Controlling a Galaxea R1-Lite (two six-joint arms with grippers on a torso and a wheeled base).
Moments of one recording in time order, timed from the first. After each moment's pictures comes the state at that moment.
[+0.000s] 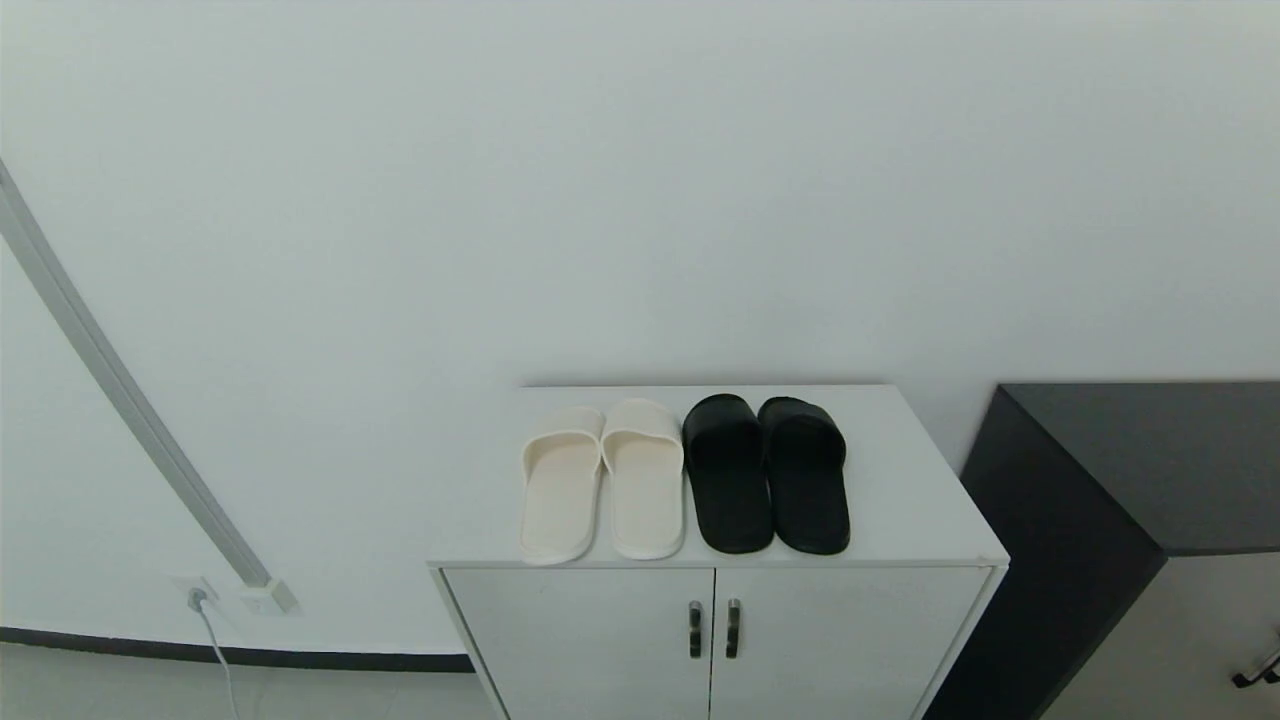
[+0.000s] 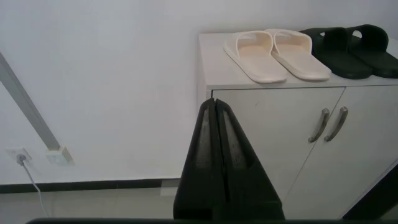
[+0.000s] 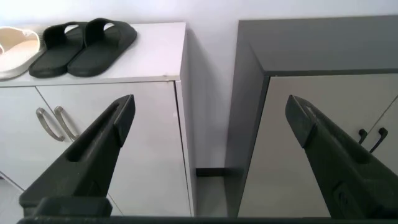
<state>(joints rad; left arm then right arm) 0.00 0.00 0.00 0.00 -0.01 0.00 0.00 0.00 0.00 0.00 0.00 0.00</state>
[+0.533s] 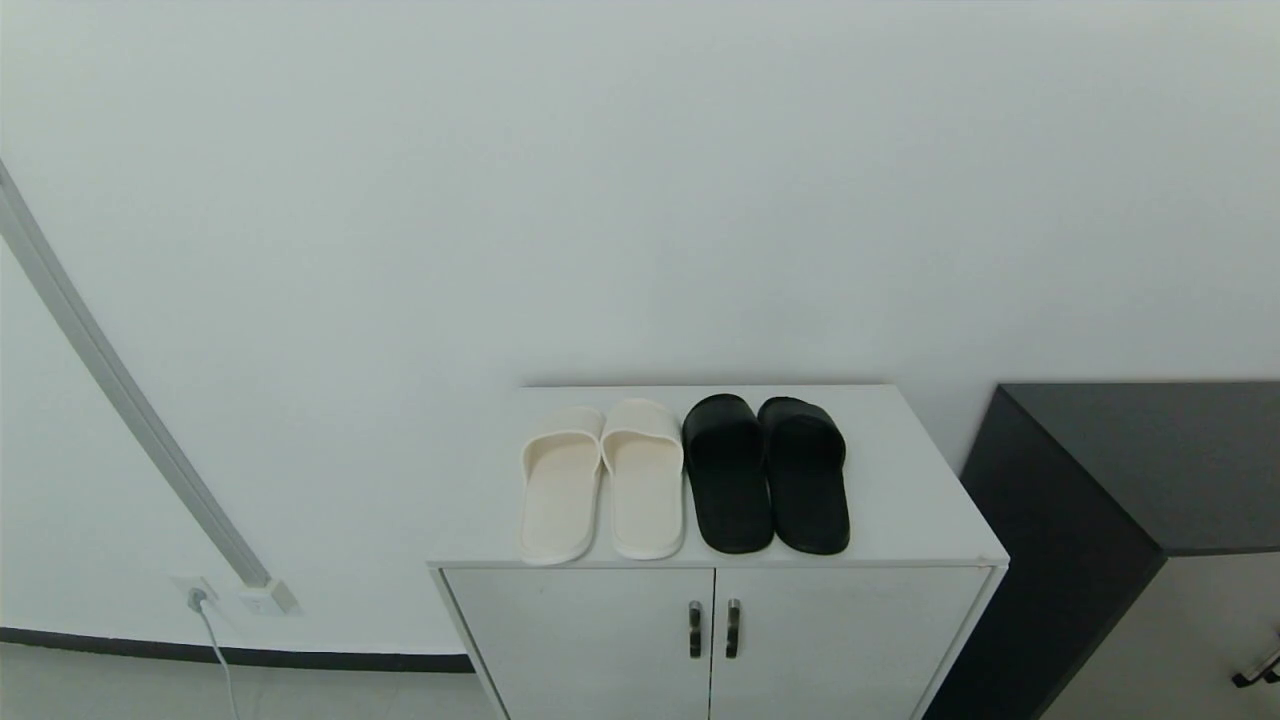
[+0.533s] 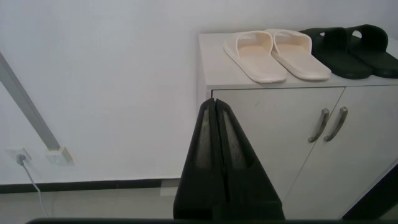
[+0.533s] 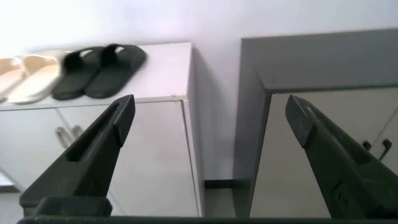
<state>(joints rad) 0.00 0.00 0.00 0.00 -0.01 0.00 0.00 0.04 -0.13 0.07 0.02 0.04</state>
